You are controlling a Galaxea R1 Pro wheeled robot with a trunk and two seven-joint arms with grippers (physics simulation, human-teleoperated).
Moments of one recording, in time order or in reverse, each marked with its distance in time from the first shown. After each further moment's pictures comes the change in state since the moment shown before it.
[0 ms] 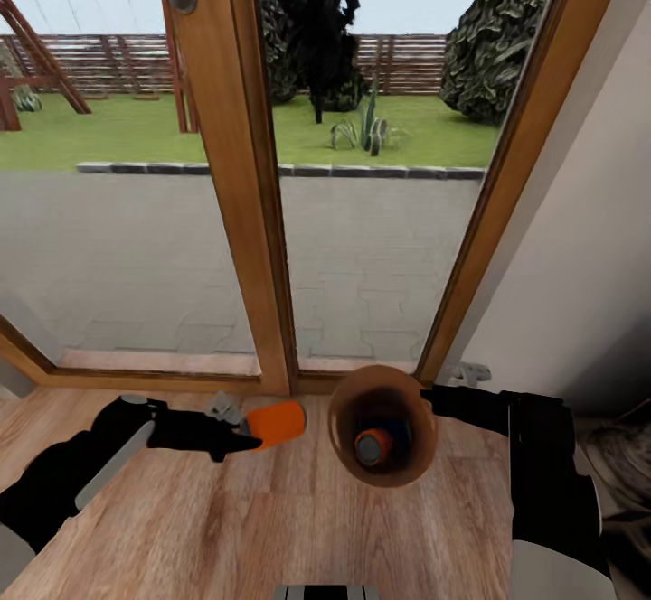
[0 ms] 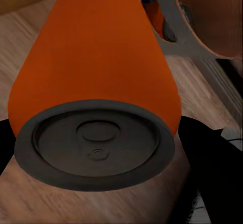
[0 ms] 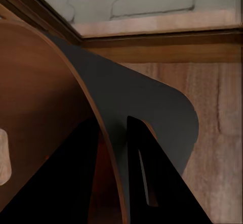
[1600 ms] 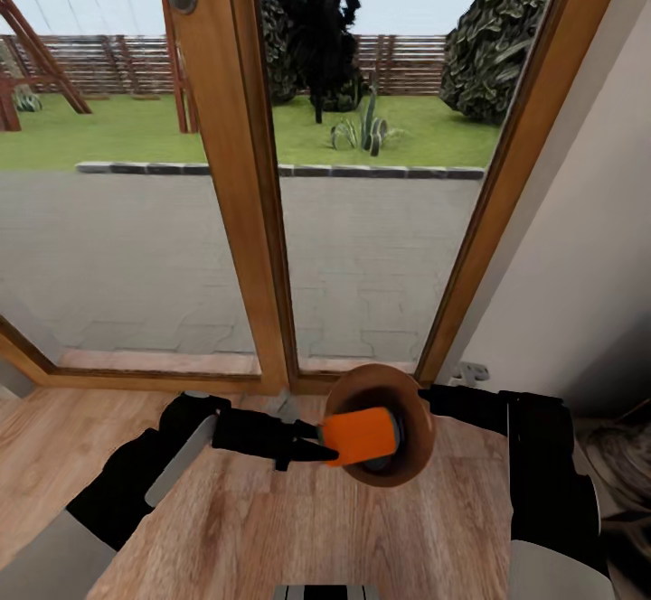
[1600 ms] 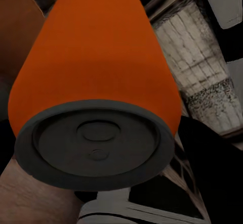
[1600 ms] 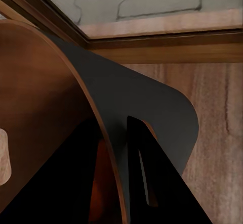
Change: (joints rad) left arm -0.001 -0.251 0.002 -0.065 0.054 0.118 -0.182; right arm 0.000 0.001 0.007 0.000 -0.028 0.013 -0.004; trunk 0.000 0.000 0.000
